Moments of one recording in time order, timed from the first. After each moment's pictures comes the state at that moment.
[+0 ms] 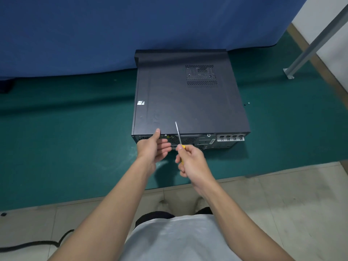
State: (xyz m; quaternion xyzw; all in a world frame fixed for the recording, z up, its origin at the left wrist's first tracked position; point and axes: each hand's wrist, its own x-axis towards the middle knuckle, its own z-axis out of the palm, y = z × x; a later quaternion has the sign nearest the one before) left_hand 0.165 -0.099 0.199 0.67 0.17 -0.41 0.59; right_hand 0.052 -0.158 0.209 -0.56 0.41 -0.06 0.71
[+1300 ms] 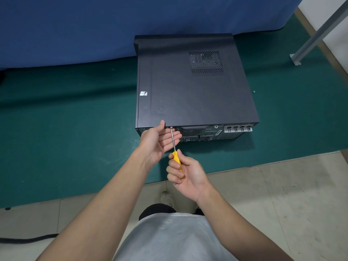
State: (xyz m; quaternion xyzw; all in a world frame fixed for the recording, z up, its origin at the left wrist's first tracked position) left_hand 0.184 -0.092 0.191 0.53 0.17 -0.51 0.66; right_hand 0.052 -0.125 0.176 -0.11 0.33 -0.01 0.94
